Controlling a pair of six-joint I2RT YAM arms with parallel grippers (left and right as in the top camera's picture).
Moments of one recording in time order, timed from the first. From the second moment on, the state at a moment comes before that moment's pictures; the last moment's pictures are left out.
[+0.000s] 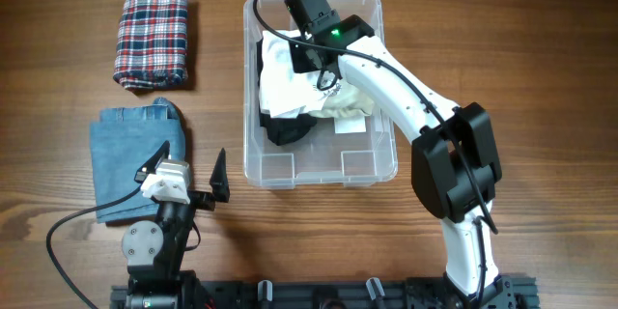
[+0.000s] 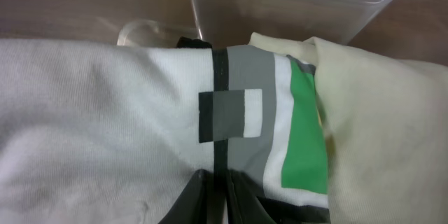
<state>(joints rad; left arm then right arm) 0.03 0.04 0.01 -0.06 0.19 -0.04 0.56 2.19 1.86 -0.74 0.11 0.32</state>
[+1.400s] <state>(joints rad) 0.03 0.04 0.01 -0.06 0.19 -0.04 0.53 2.04 1.69 -0.71 0.07 0.32</state>
